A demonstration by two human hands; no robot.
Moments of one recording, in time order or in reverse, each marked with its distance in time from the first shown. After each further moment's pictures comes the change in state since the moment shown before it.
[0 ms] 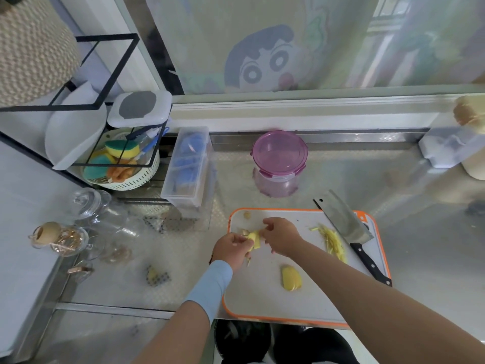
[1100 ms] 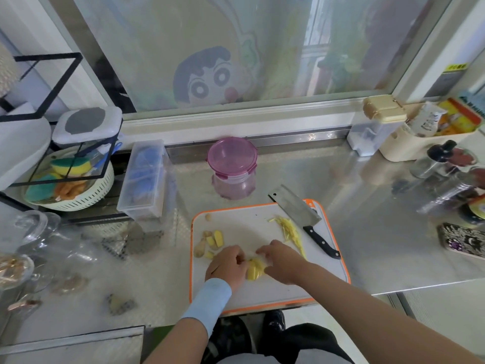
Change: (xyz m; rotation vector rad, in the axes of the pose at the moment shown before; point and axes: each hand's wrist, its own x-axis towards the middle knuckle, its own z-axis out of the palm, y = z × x) left_hand -0.040 -0.023 0.061 0.727 -0.082 0.487; right_hand -0.074 0.100 -0.032 -0.556 -0.044 -0.115
